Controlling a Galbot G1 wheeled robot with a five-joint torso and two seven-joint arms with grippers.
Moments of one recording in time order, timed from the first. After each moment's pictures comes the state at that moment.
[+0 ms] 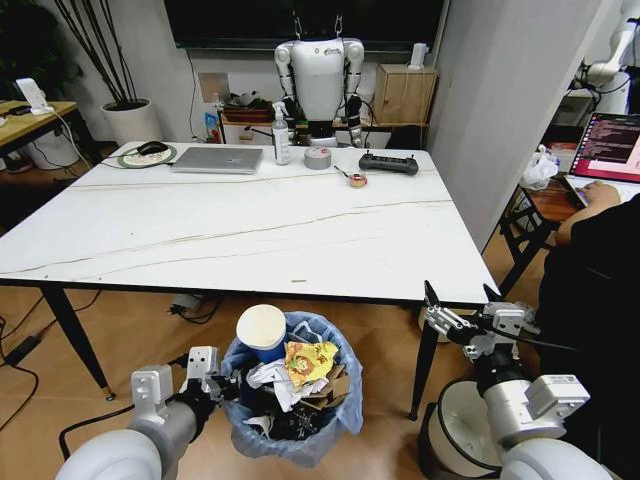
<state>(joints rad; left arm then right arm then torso) 1.66 -1.02 -0.52 -2.46 -1.00 0.74 -0.50 -1.66 1.37 0.53 2.46 0.25 -0.27 0.14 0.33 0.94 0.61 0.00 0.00</state>
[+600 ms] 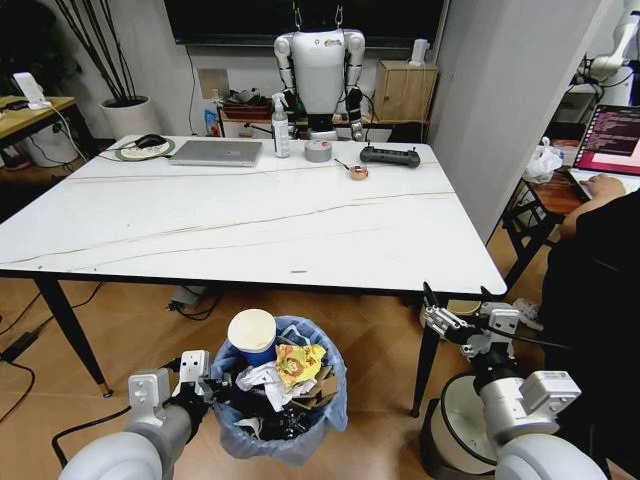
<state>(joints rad) 1.67 -1.05 -0.53 -2.43 -0.94 0.74 -0.51 -1.65 1.38 0.52 2.42 0.25 -0.27 0.15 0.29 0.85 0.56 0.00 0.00</state>
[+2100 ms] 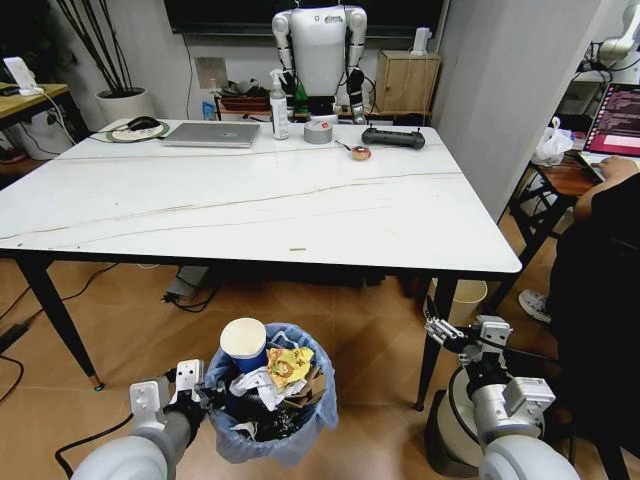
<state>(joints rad) 1.69 -1.13 -0.54 -2.36 -0.89 0.74 -0.49 -1.65 1.42 0.53 2.30 0.17 -0.19 0.16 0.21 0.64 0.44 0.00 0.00</state>
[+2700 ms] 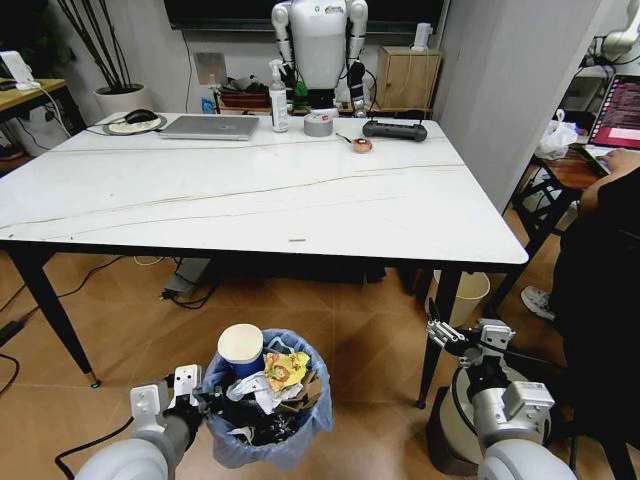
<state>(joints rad) 1.69 -1.14 -0.56 -2.32 -0.86 0.74 -0.48 -1.67 1.43 0.52 2.30 0.15 -0.18 0.17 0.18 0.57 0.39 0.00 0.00</state>
